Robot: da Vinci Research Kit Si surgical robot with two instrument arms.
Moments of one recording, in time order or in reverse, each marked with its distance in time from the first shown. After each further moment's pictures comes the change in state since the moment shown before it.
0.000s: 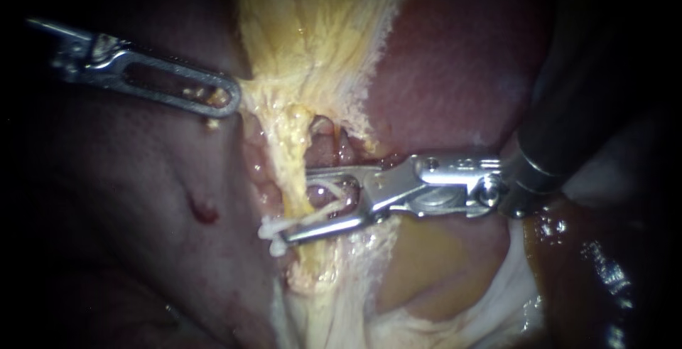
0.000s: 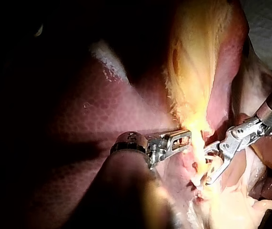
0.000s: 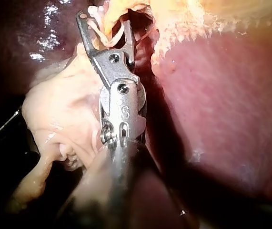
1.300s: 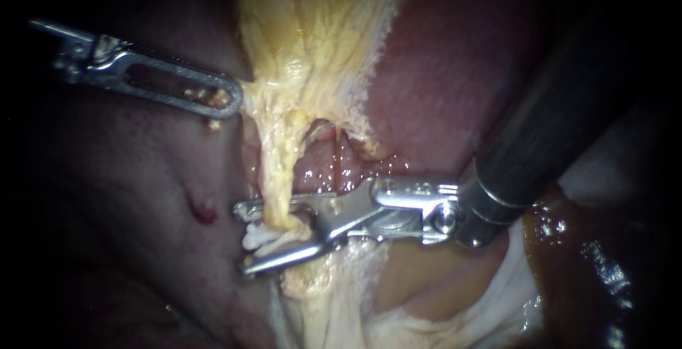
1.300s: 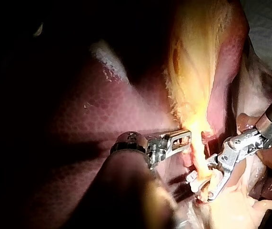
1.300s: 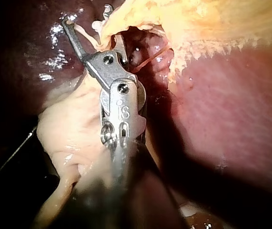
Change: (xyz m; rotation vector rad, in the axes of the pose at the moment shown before) right arm 0.001 -0.001 0.004 0.106 0.043 0.036; left arm 0.000 0.000 0.000 -0.001 -0.001 0.000
